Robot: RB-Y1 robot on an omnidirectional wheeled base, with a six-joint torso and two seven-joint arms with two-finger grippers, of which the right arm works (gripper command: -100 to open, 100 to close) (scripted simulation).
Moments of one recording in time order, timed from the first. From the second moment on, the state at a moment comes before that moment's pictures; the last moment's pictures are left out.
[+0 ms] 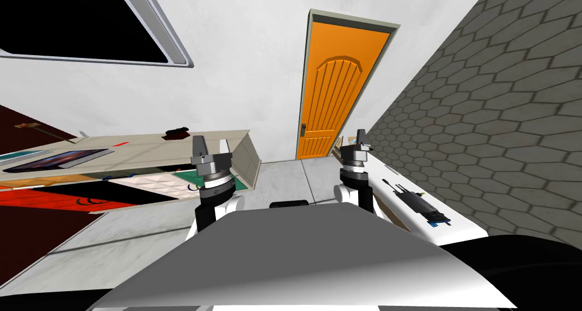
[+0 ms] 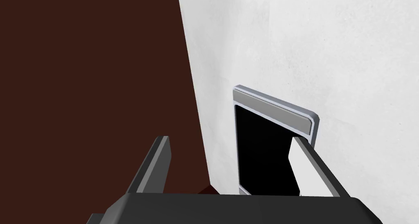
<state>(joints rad) 0.47 -0.02 -0.05 -2.33 -0.02 -0.47 0.02</state>
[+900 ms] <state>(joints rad) 0.38 -0.07 -0.06 -2.14 0.05 -0.49 0.12</state>
